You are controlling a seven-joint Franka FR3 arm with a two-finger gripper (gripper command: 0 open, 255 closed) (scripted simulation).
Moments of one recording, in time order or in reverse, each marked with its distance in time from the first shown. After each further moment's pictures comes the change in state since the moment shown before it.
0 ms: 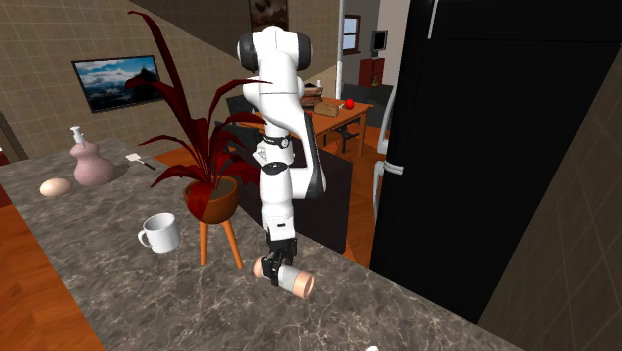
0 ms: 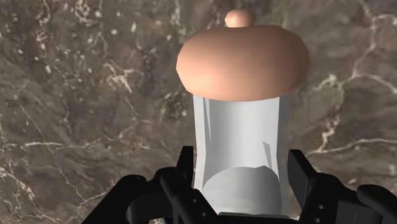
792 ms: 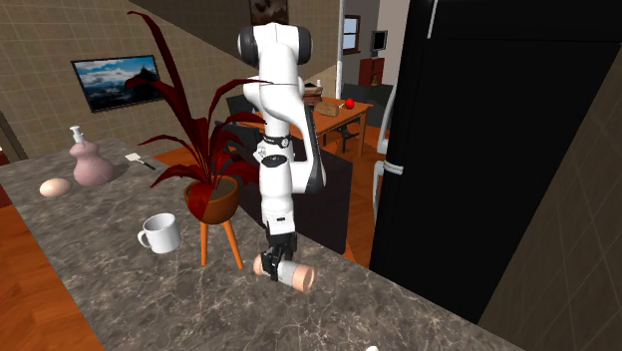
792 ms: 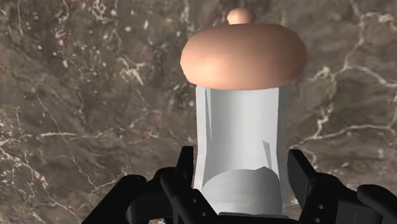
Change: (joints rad) arm 0.013 -0.057 -0.014 -0.029 -0.001 -0.029 0.005
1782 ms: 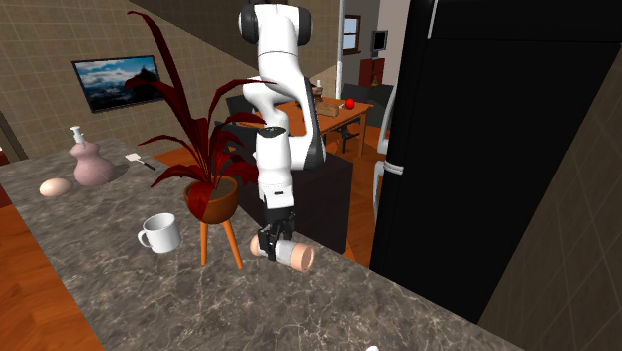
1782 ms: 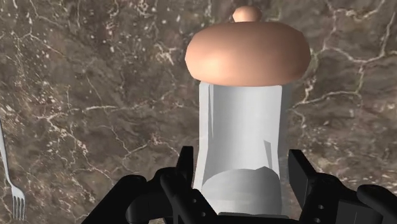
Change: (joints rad) arm 0.061 -0.205 -0.071 -0.081 -0.026 -0.130 0.031
